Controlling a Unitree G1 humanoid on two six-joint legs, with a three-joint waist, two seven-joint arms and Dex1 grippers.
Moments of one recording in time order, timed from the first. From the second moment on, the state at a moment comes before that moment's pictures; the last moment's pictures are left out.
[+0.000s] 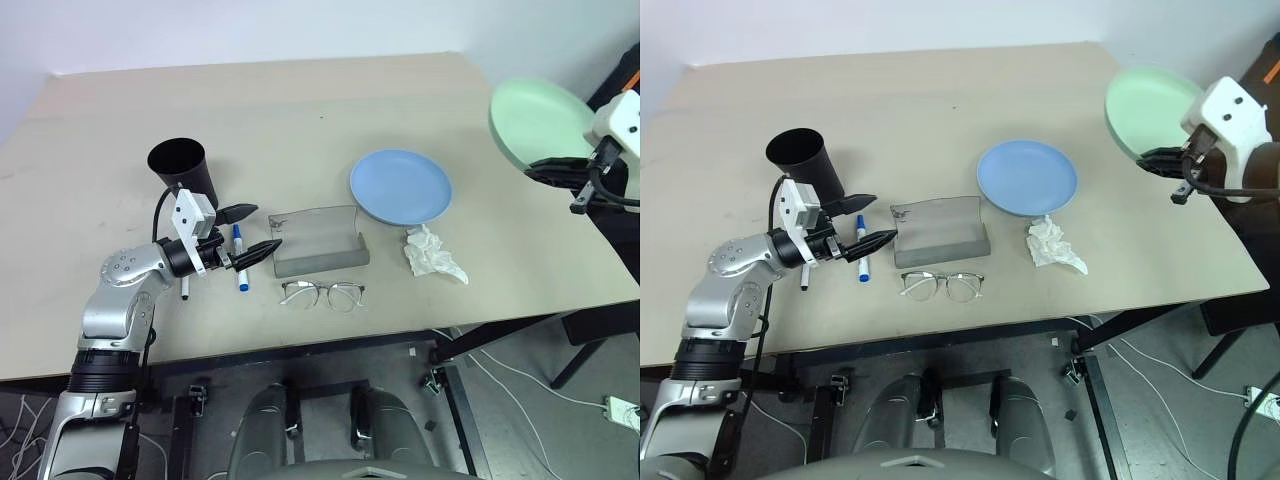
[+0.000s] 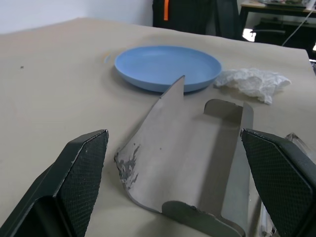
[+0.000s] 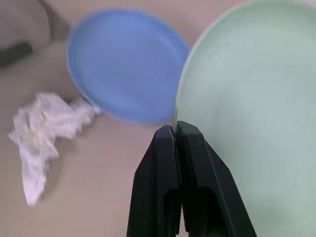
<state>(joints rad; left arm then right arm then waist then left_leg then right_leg) -0.37 0.55 0.09 0.04 -0.44 0.23 -1.00 -0.67 -1.12 -0.09 0.10 0.31 0.51 1.10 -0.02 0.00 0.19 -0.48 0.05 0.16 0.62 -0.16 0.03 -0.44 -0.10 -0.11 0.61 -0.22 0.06</state>
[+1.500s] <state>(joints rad) -0.35 0.55 0.09 -0.04 -0.45 0.25 -0.94 -0.94 -0.67 0.27 0.61 -0.05 0.11 1.14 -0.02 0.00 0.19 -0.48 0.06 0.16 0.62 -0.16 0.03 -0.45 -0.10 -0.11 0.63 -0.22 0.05</state>
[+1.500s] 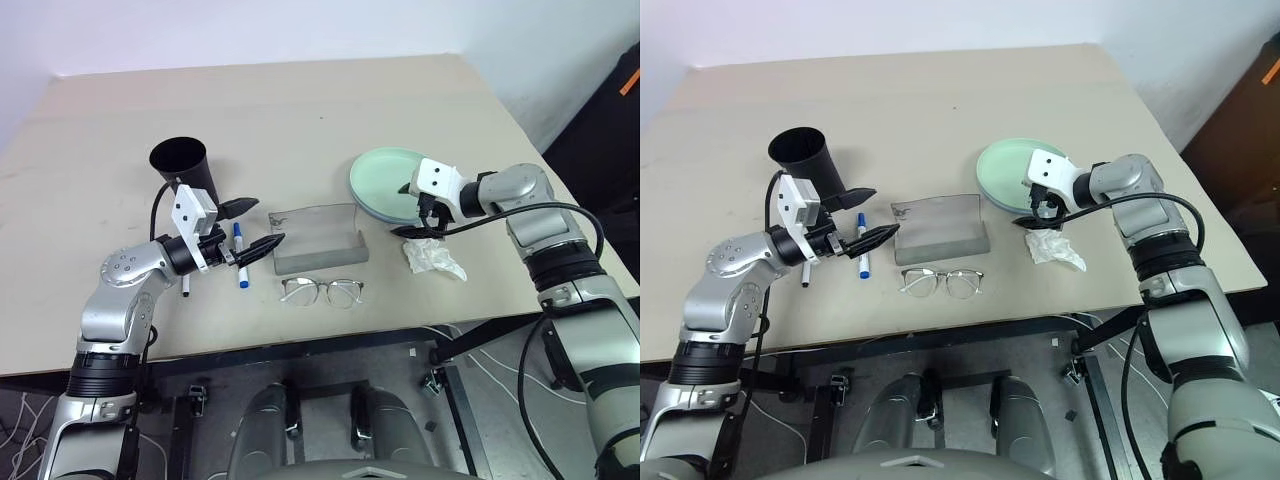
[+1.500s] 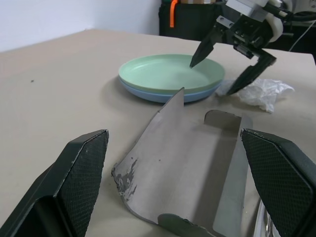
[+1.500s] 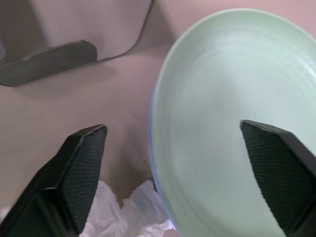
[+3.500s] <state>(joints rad) -0.32 0.55 0.09 0.02 -0.44 0.19 -0.93 -0.99 -0.70 0.03 0.44 0.24 0.48 1.11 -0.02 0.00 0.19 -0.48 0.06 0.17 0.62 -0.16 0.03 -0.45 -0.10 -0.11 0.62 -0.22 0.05</state>
